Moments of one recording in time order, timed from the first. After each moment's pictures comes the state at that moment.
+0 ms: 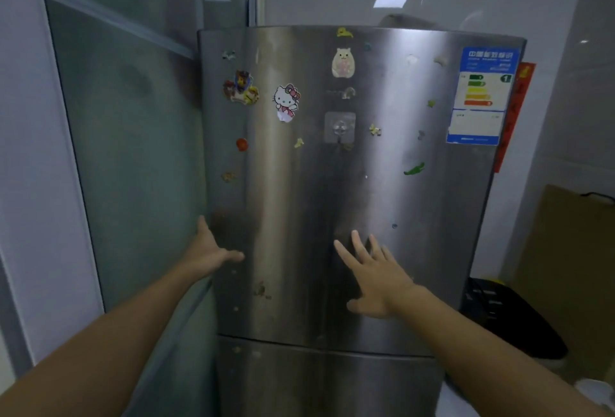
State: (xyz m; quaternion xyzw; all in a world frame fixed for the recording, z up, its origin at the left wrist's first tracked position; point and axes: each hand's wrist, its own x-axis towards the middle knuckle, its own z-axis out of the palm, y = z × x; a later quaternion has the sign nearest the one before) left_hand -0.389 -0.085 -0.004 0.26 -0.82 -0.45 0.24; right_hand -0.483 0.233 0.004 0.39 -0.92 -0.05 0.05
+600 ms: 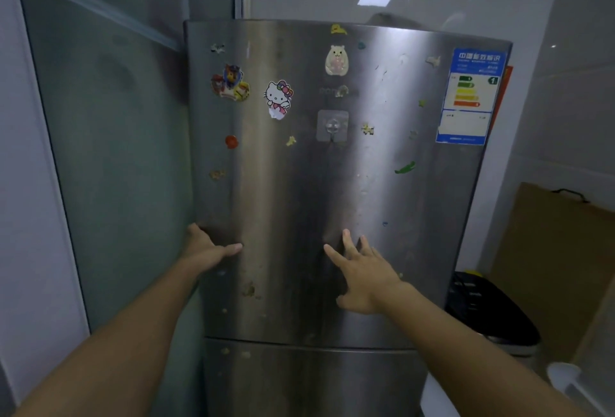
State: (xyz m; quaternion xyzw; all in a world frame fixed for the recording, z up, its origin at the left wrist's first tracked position) left_hand -0.424 -0.100 -0.013 0.31 -0.80 -0.45 0.25; right_hand -0.479 0.220 0.009 0.35 -0.93 -0.07 0.03
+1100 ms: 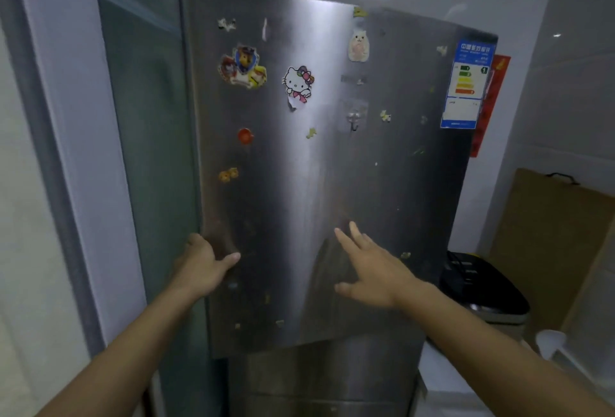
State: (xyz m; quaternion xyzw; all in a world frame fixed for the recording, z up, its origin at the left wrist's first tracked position) left_hand -0.305 -0.056 -0.032 0.29 -0.88 -0.29 0.25; right_hand -0.382 0.247 0.016 0.37 -0.93 0.07 0.02
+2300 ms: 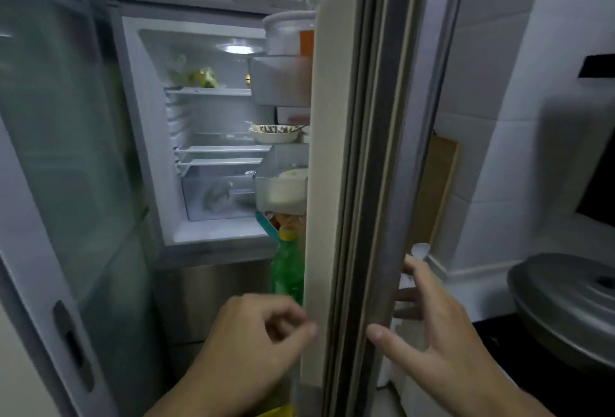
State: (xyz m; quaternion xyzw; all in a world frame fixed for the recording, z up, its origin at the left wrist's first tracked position) left_hand -0.101 0.238 -0.008 -0.11 -0.89 -0.43 0.11; right_hand -0.131 0.478 -0.007 0.24 -0.86 0.44 0.09
